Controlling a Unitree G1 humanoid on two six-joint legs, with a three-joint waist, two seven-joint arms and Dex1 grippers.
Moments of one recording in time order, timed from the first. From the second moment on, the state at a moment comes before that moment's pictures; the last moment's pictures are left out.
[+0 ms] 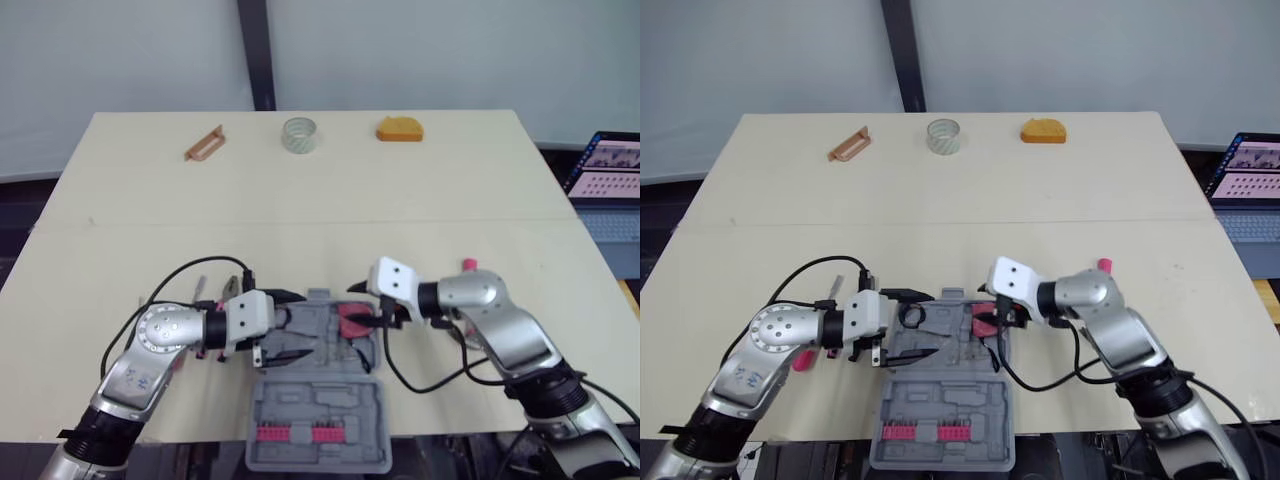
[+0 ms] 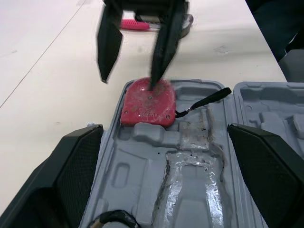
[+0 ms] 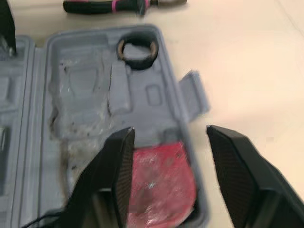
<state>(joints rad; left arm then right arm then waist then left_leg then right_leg) -0.18 0.64 -0.16 -0.27 -0.20 0.11 -0.96 -0.42 -0.57 0.30 -0.18 0.07 0.43 1.06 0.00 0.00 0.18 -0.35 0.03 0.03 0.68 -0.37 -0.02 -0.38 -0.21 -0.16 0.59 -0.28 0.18</state>
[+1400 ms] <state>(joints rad) -0.19 0.64 -0.16 -0.27 -0.20 0.13 -0.96 -0.38 -0.53 0.27 -0.03 0.11 0.26 1.04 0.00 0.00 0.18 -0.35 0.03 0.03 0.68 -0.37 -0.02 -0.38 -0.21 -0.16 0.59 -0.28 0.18</state>
